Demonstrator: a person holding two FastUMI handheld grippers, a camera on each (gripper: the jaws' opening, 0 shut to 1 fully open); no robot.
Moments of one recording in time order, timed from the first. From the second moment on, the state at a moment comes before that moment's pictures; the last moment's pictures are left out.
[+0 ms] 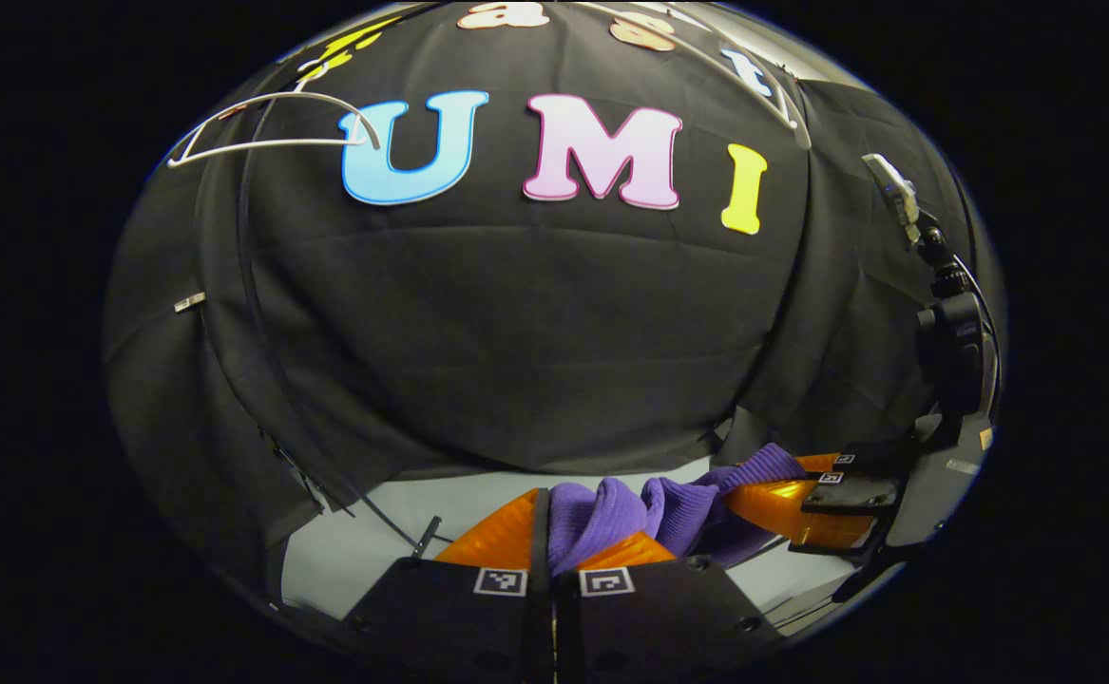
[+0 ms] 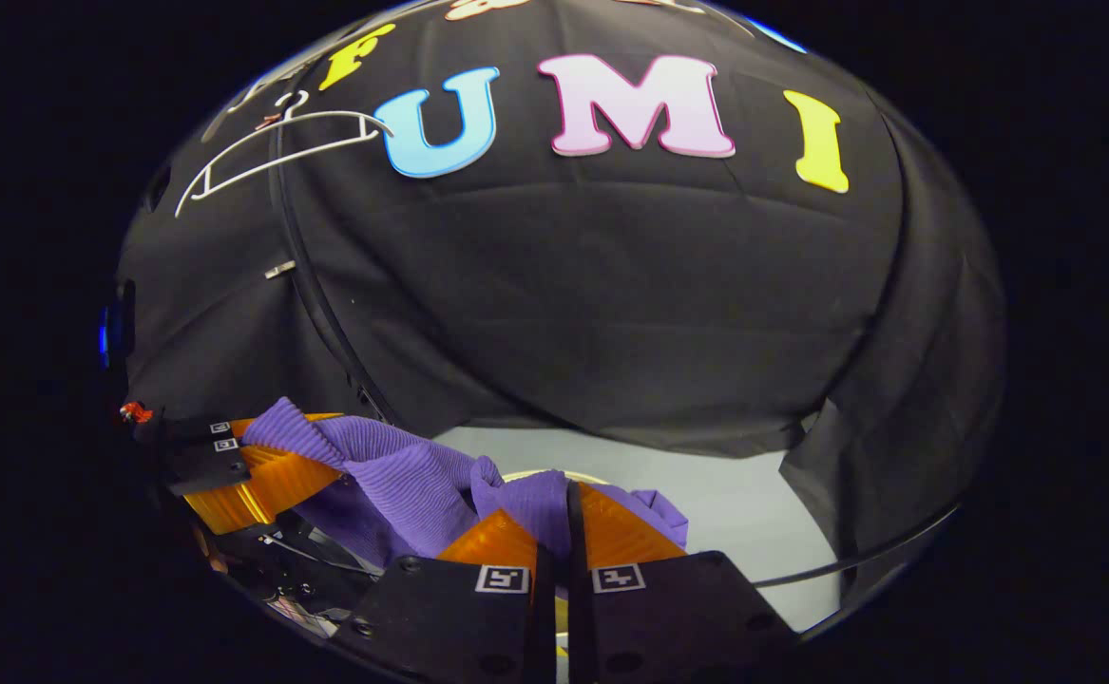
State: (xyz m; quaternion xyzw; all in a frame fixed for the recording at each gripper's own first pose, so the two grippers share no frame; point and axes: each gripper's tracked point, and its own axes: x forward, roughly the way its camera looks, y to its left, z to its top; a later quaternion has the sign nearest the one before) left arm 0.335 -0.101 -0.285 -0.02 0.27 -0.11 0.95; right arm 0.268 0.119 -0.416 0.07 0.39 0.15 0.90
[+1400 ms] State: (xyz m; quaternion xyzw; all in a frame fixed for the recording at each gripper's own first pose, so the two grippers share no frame) left arm 0.268 -0.069 -0.274 -0.01 0.28 -0.09 0.95; right arm 0.210 0.079 -0.360 0.06 0.37 0.08 0.92
